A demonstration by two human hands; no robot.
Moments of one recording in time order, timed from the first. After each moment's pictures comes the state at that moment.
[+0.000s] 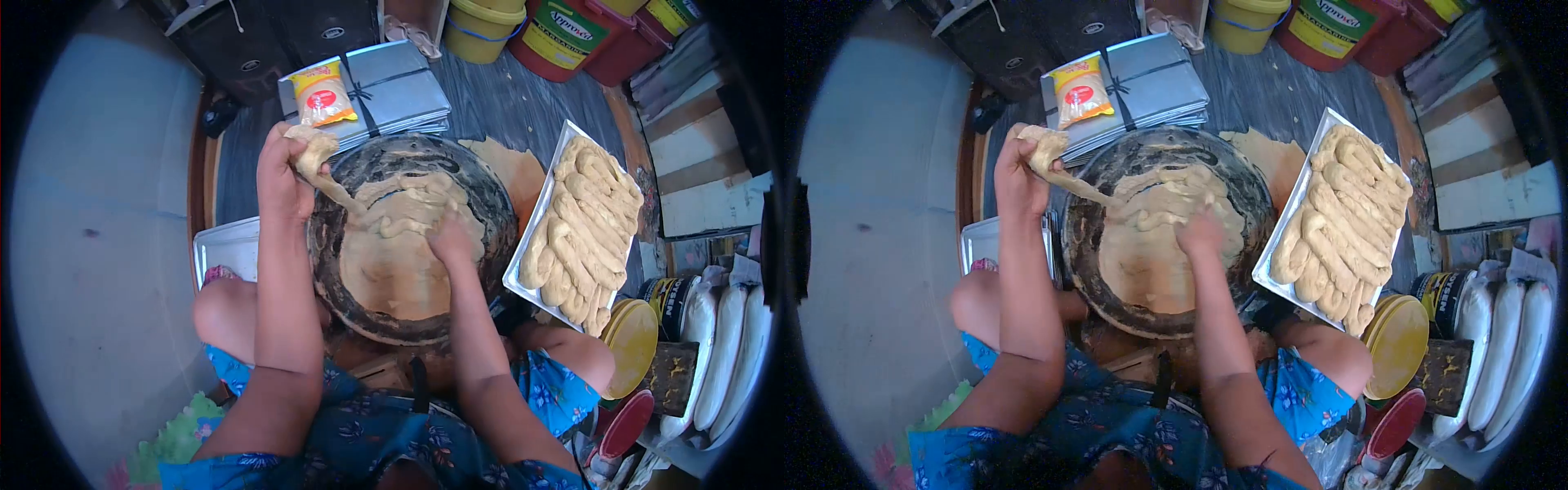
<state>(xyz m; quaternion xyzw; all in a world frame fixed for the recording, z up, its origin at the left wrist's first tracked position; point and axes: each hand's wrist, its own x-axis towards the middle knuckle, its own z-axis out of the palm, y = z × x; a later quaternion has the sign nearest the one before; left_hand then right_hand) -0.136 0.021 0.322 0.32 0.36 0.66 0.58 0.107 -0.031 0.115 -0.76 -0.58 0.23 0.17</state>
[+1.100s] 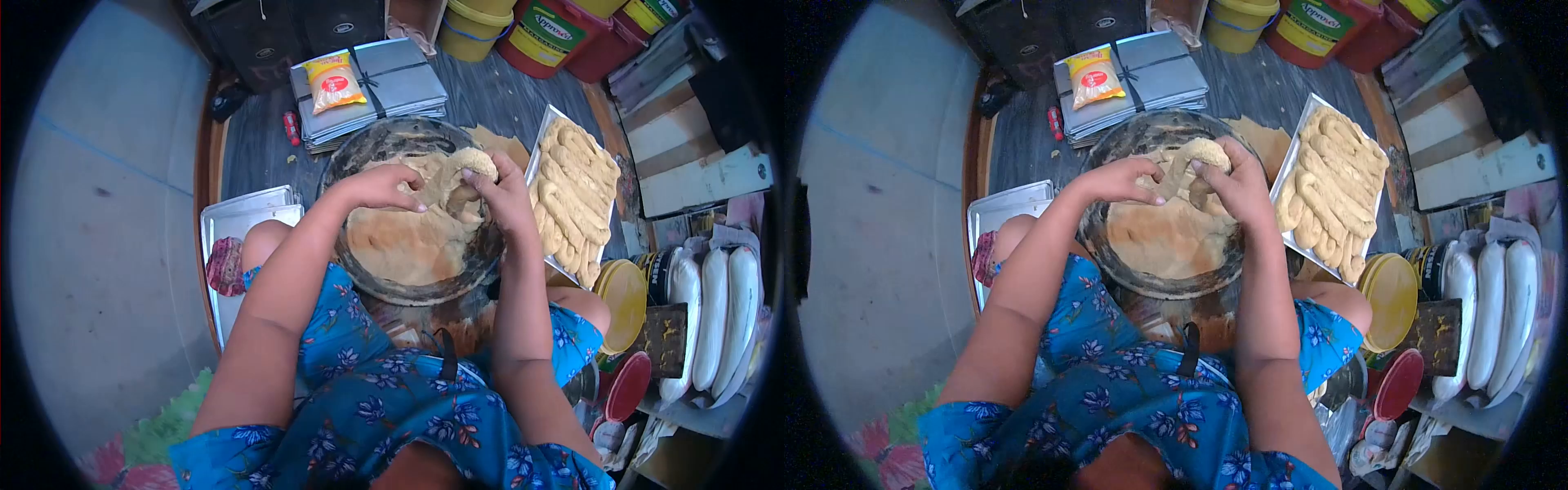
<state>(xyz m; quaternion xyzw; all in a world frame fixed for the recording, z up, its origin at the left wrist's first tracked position) -0.118 -0.029 0.278 0.82 0.33 0.10 0.46 0.110 -0.095 0.336 -0.49 -0.56 0.47 0.47</state>
